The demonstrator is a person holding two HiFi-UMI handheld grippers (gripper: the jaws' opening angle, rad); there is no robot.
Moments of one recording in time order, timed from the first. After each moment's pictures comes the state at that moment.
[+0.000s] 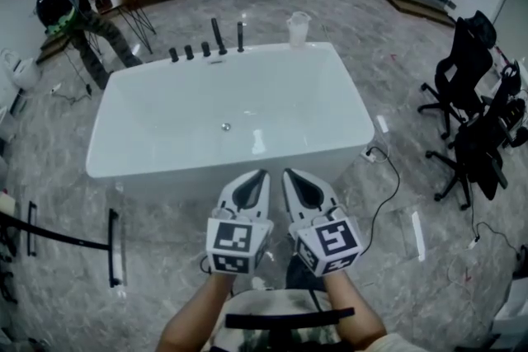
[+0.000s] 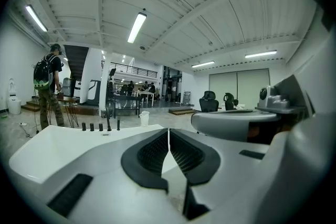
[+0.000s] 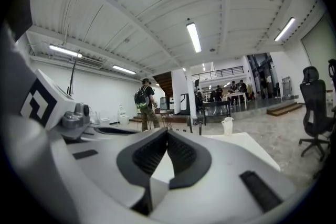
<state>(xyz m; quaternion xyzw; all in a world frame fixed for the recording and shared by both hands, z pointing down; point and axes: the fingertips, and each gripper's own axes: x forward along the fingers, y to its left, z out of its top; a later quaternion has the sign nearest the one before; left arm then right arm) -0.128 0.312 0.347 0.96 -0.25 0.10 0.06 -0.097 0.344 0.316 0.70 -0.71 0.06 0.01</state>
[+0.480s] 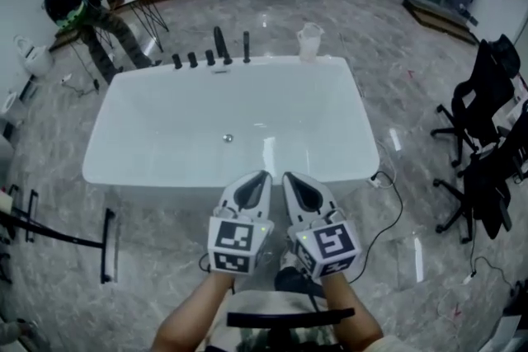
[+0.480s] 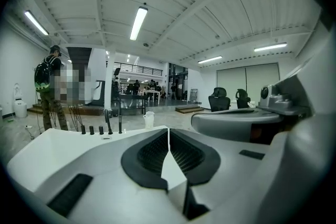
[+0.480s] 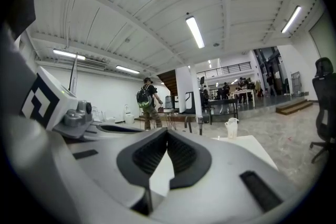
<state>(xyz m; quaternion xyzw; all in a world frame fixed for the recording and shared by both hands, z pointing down) -0.017 0.237 0.354 0.95 -0.28 0.11 0.06 0.013 0.267 0.322 0.67 -0.74 0.07 0.02</state>
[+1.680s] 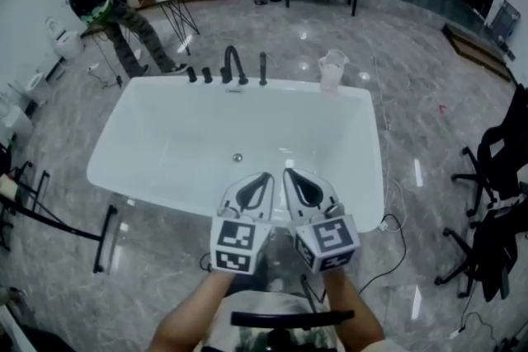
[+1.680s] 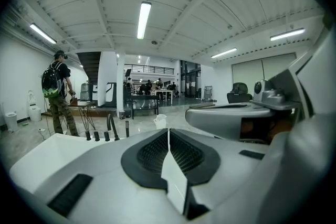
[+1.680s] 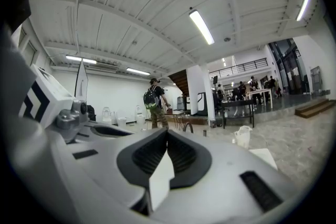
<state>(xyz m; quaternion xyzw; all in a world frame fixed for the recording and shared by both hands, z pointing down) 0.094 0.135 0.351 0.92 -0.36 0.12 0.05 0.127 0.151 0.316 0.60 -0.80 0.06 0.02</state>
